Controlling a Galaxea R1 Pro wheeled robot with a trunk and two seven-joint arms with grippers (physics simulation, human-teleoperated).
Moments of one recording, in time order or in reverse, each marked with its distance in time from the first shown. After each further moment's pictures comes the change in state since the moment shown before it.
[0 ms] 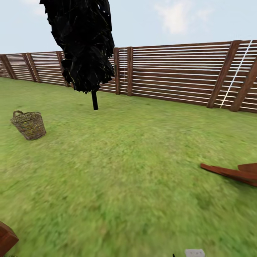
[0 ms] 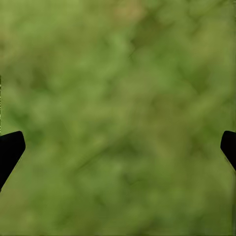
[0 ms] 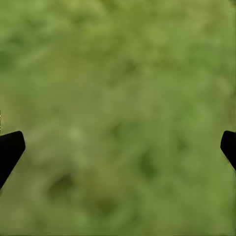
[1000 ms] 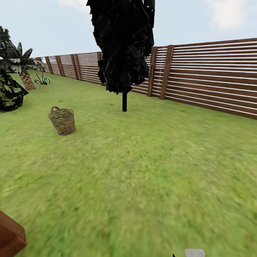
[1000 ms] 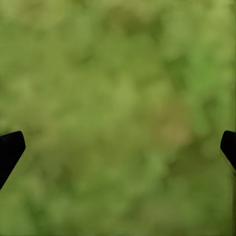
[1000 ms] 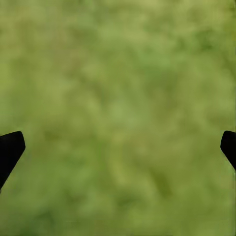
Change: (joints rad) left arm 0.000 0.000 0.000 0.000 -0.001 0.000 0.001; right arm 0.000 0.000 0.000 0.000 0.000 0.000 -0.001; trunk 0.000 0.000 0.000
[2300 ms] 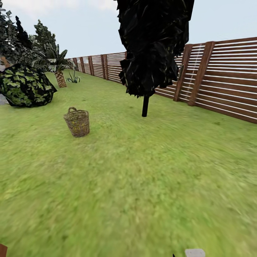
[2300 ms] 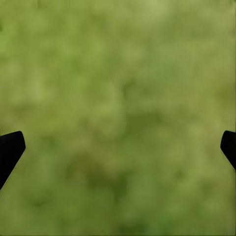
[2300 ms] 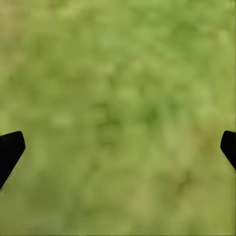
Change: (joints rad) left arm 0.000 0.001 0.000 0.000 0.000 0.000 0.000; right arm 0.000 0.000 0.000 0.000 0.000 0.000 0.001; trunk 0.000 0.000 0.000
